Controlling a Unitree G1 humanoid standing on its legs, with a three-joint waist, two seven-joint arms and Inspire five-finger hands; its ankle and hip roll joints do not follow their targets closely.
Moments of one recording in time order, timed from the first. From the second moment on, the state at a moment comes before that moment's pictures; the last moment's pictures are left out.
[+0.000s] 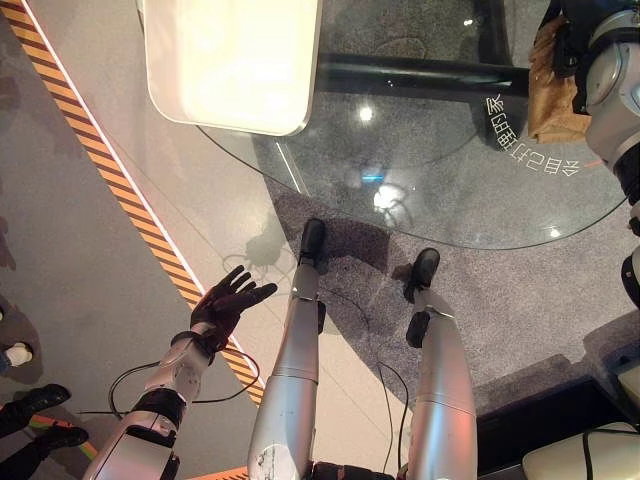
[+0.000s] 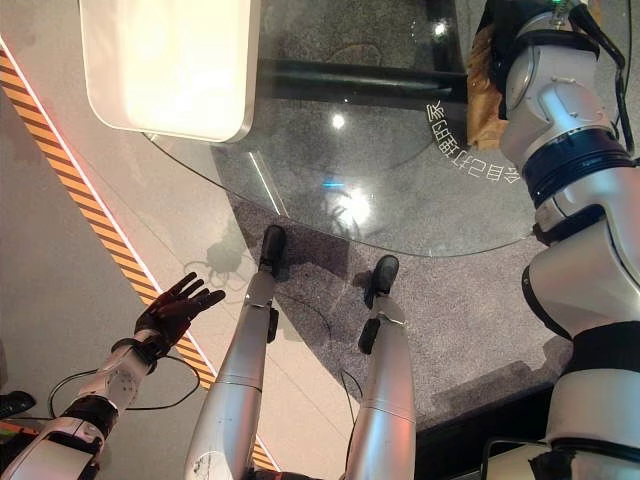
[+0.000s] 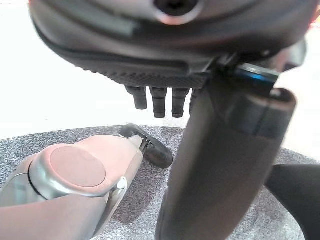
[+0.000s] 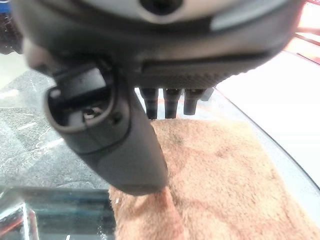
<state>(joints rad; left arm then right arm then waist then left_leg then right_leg) -0.38 0.48 -0.26 0.90 -1.04 -0.08 -0.19 -1.63 -0.83 1.01 1.03 -0.32 0.29 0.00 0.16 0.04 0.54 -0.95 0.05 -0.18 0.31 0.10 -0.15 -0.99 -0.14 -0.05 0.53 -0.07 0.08</state>
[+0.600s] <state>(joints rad) -0.38 0.48 -0.26 0.90 -1.04 -0.08 -0.19 -1.63 -0.84 1.03 1.03 -0.32 0.30 0.00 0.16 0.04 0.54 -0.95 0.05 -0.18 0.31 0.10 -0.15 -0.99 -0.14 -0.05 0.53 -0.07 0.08</state>
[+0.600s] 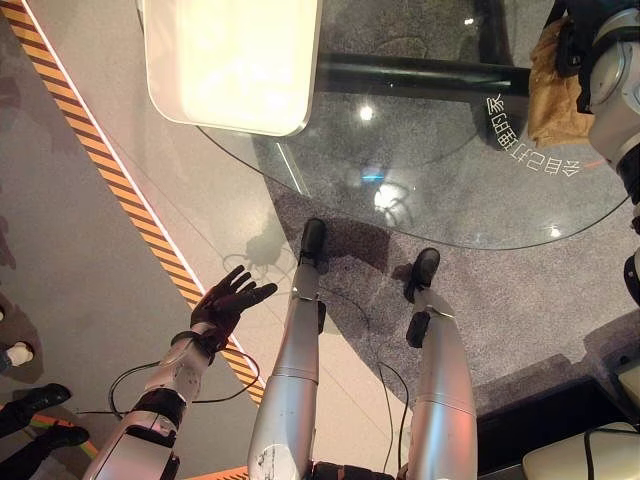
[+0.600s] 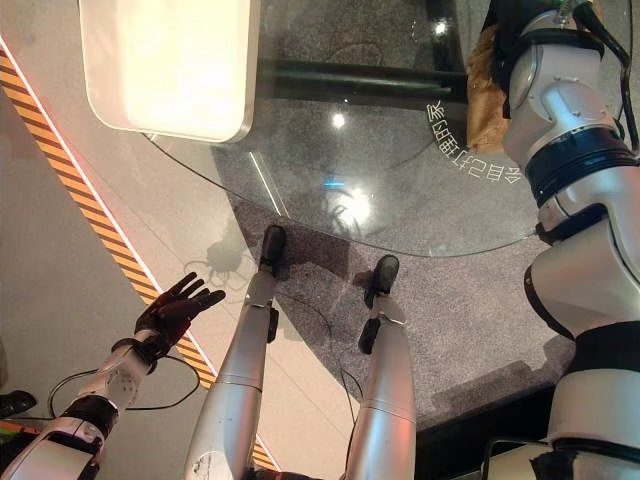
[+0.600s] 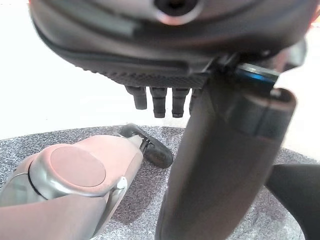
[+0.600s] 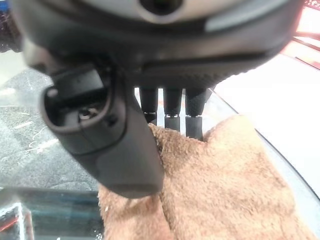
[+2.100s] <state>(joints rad) -0.38 0.48 -0.26 0.88 -1.04 -0.10 -0.19 -1.61 -0.84 1.03 0.92 -0.31 0.29 -0.16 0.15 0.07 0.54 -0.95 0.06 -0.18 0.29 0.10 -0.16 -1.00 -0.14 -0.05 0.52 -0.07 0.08</state>
